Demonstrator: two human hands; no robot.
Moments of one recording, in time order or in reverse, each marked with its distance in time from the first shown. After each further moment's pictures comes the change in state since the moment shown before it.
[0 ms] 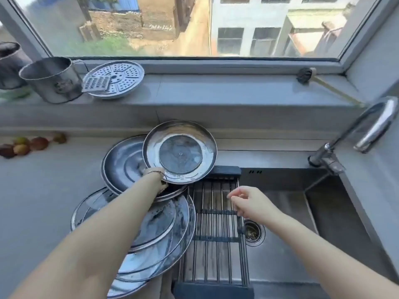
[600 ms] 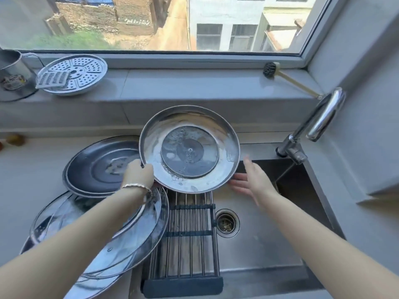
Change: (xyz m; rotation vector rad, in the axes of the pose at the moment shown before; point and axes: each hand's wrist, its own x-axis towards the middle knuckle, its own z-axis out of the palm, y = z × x) left_hand -0.136 -0.020 0.016 0.547 0.026 0.621; right_hand -0.005 0.018 -0.061 0.609 0.295 0.096
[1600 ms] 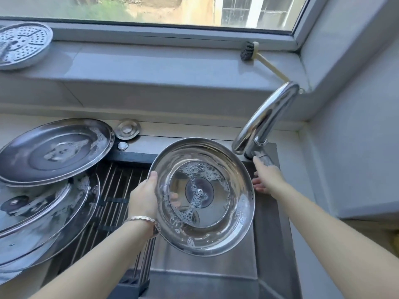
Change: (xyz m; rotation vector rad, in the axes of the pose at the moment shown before) left_hand -0.109 0.055 0.187 -0.487 -0.017 -0.230; right_hand 0.147 0.019 -0.204 -0.388 0.129 0.288
